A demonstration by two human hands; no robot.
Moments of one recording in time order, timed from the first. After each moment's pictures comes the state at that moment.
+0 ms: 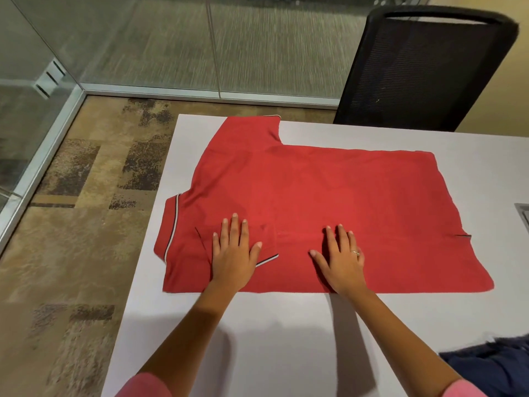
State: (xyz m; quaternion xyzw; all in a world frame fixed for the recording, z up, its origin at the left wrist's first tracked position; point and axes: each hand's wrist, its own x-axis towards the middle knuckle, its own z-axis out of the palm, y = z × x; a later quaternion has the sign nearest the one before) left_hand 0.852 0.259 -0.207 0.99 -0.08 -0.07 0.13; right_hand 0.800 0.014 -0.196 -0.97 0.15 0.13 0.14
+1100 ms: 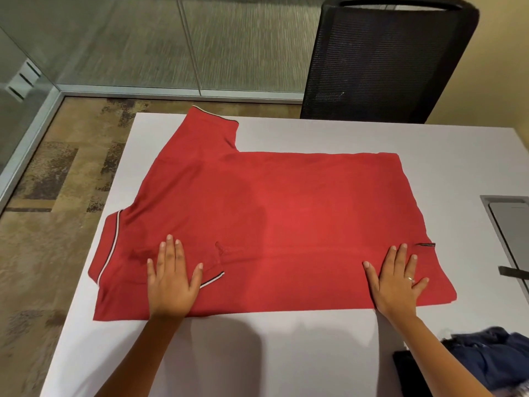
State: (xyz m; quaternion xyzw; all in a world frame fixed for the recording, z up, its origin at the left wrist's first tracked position) left_hand 0.802 0.267 -0.232 1.00 -0.01 0.01 0.07; right_hand 0.722 -0.167 -0.218 -0.94 0.31 0.10 0.09
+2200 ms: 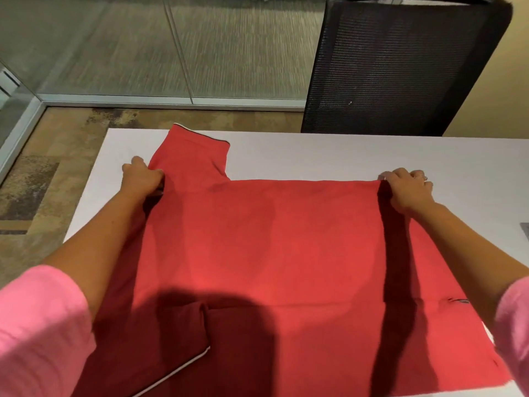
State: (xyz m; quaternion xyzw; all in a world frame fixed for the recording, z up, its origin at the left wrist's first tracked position) left_hand 1.133 0.270 -0.202 0.90 0.22 -0.09 0.37; right_hand 0.999 -0.260 -0.179 -0.98 0.16 0.13 -0.05
